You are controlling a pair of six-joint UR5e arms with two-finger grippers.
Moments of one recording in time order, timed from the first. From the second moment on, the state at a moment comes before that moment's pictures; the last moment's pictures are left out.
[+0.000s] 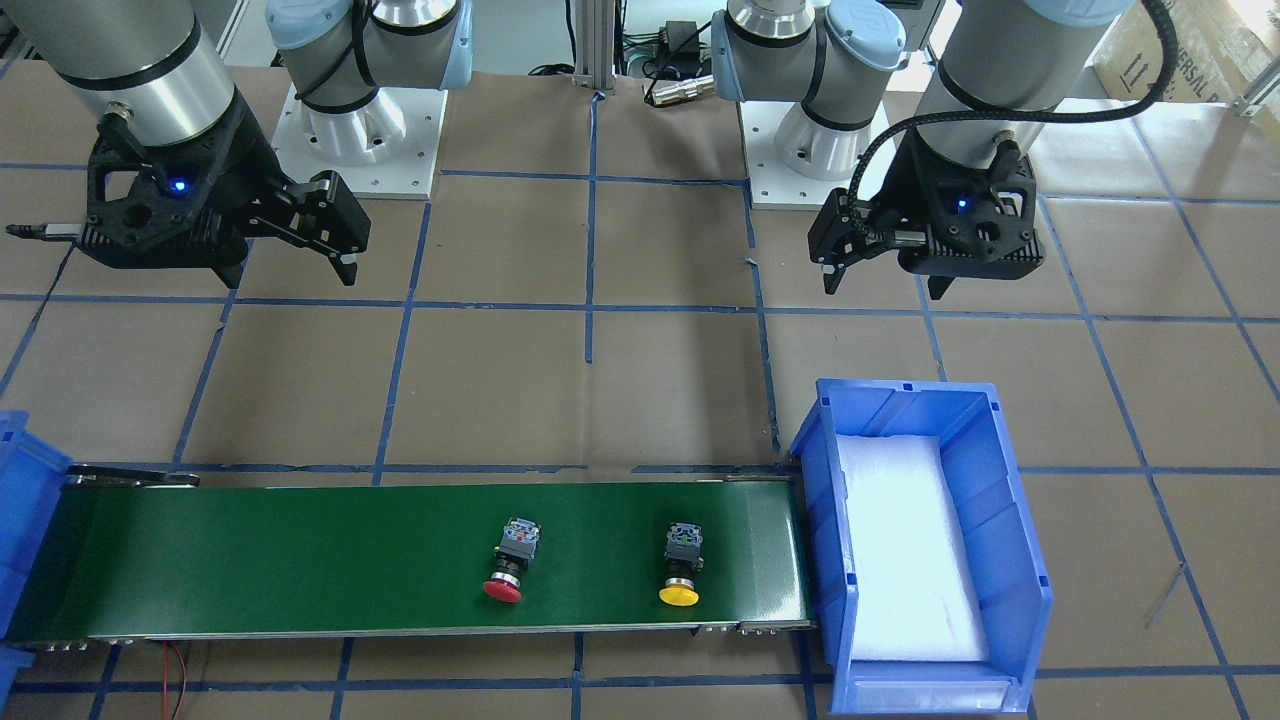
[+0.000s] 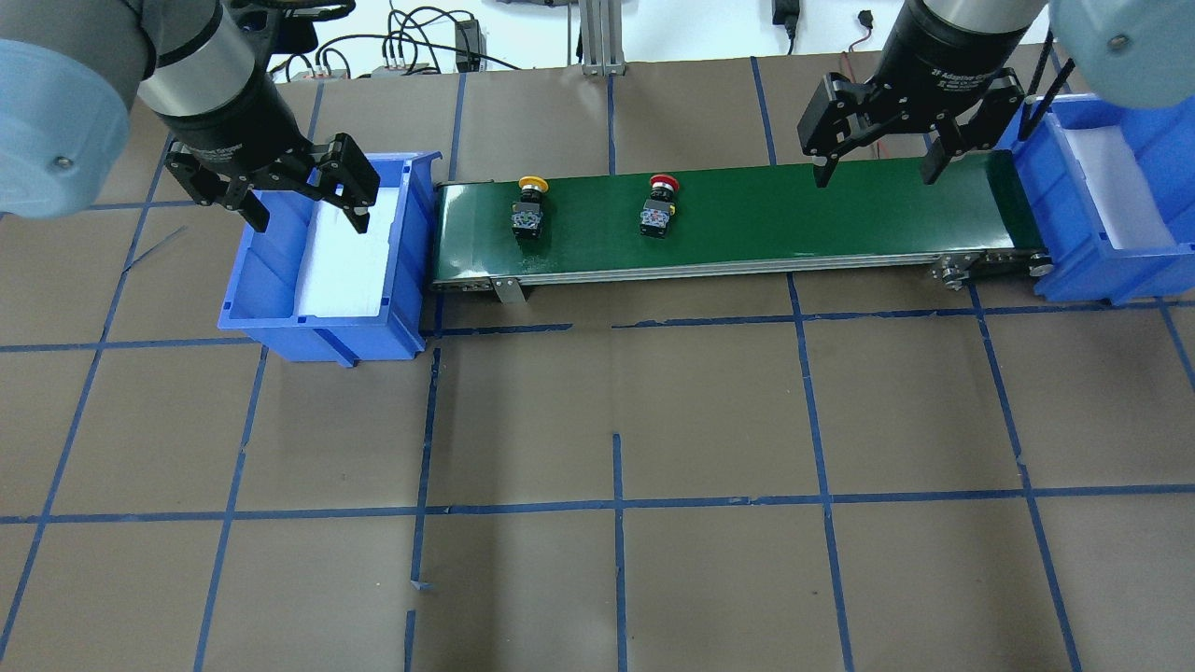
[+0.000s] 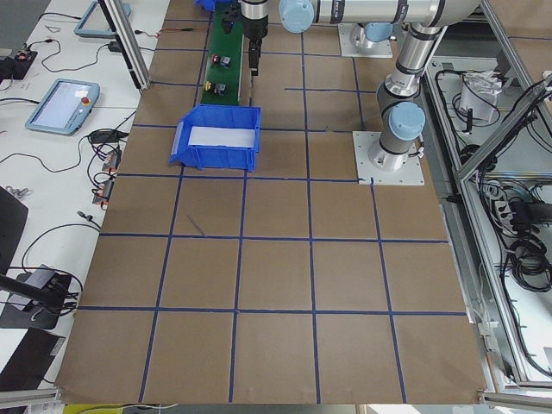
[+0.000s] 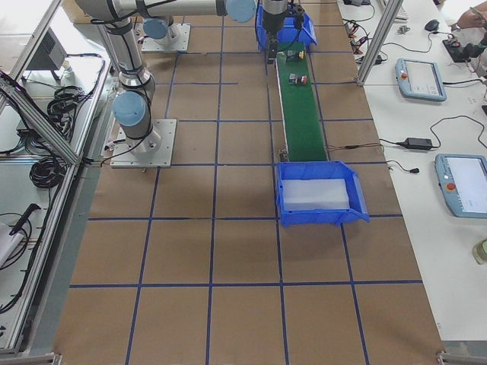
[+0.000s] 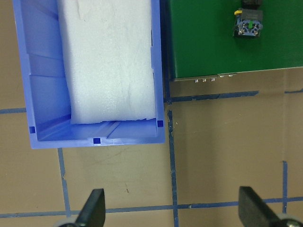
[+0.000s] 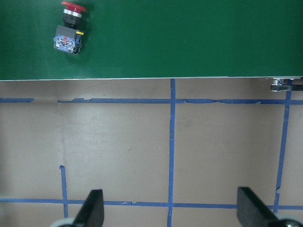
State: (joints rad) left arm -1.55 -1.60 -1.57 -1.53 1.59 0.08; right arm 1.56 -1.50 1.47 -1.54 -1.53 -0.03
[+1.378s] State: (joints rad) left arm -1.55 -1.60 -1.58 -1.53 1.58 0.08; right arm 1.55 -1.48 1.49 -1.58 -1.53 -0.04
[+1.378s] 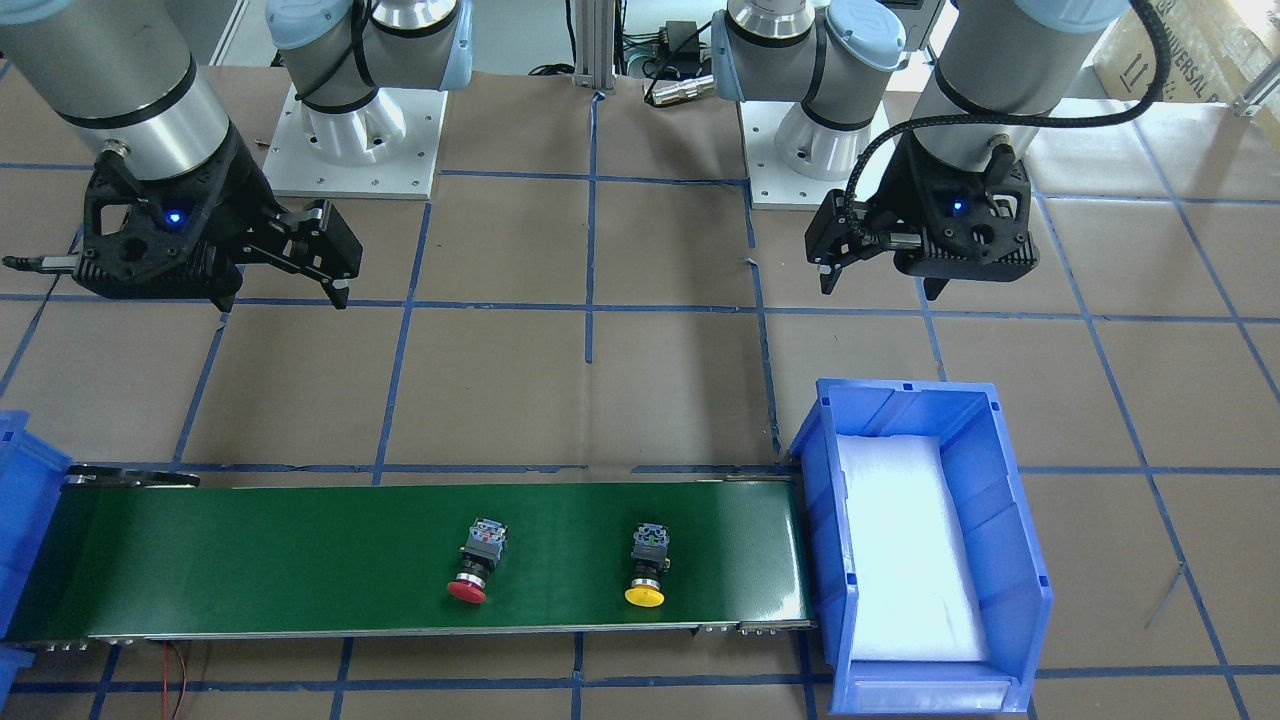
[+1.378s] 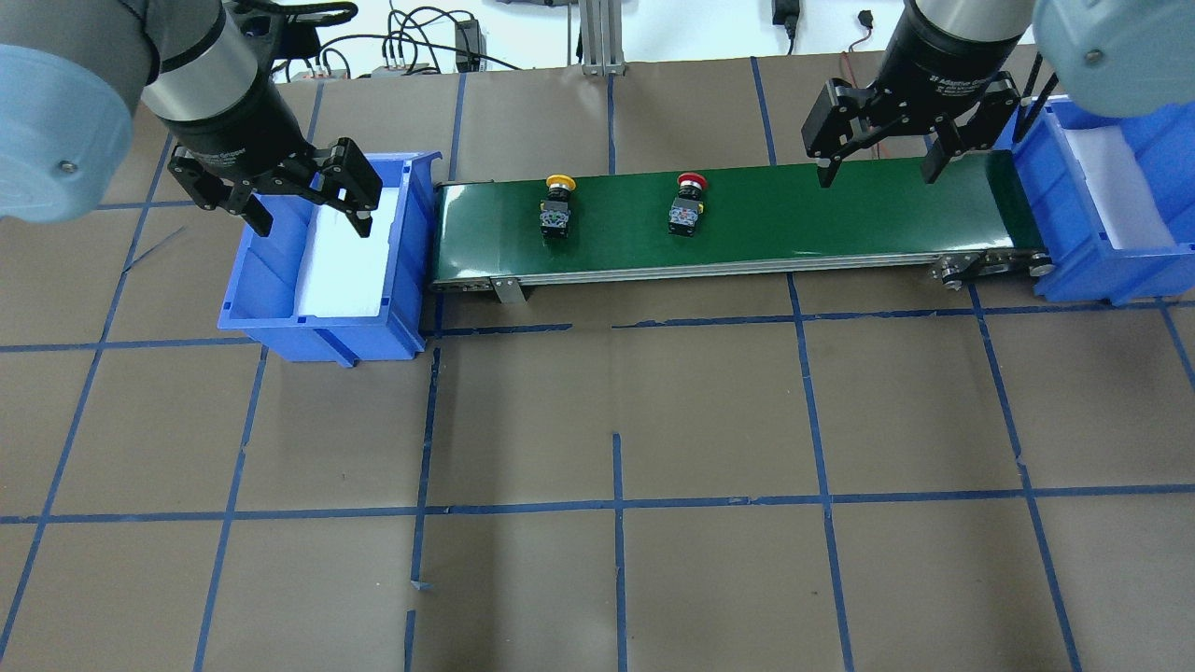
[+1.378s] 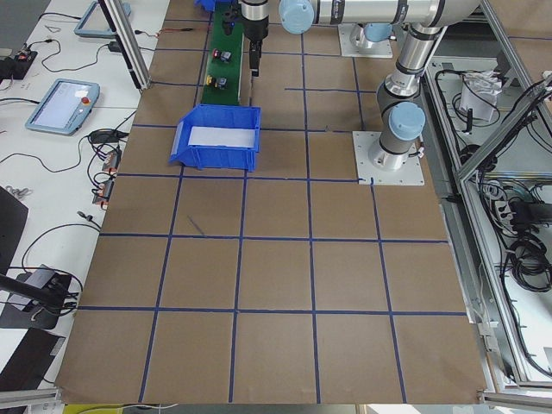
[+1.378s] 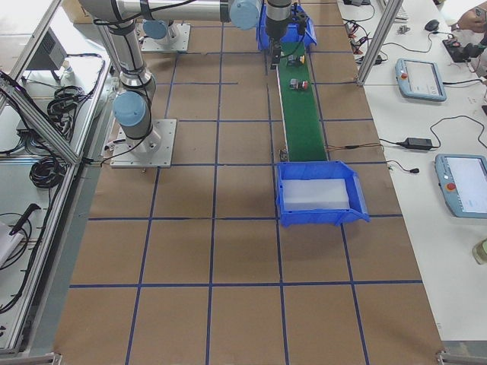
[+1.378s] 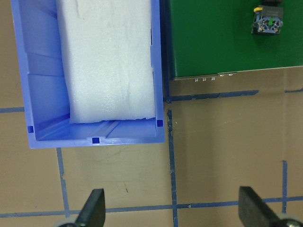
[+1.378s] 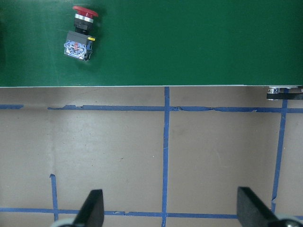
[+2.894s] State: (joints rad) left arm -1.55 -1.61 -1.57 -1.53 1.59 0.08; right arm 1.62 -1.25 1.53 -1.79 -1.54 0.04
